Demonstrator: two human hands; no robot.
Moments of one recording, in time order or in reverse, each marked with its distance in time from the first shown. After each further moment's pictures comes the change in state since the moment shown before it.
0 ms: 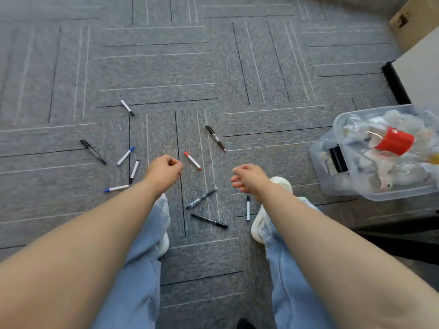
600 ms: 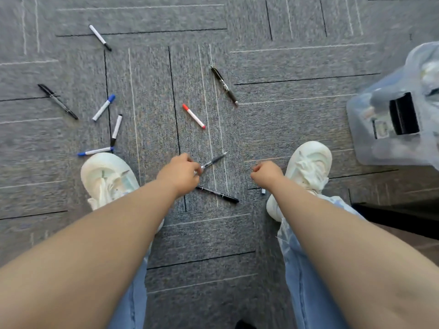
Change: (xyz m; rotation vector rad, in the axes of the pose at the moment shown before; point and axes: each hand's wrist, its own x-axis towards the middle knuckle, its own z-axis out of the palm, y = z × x) left_hand 0.054 -0.113 0.088 0.814 -0.395 0.225; right_hand 0.116 0.125 0.024 -0.685 0.066 0.132
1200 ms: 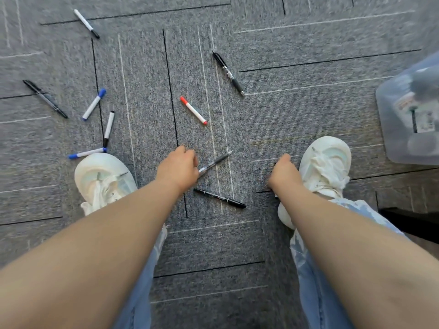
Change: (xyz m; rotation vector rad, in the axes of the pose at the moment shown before) left_hand 0.047 -0.006 0.017 0.031 0.185 -0.110; right_hand 0.057 0.026 0.017 -0.131 0.199 0.154
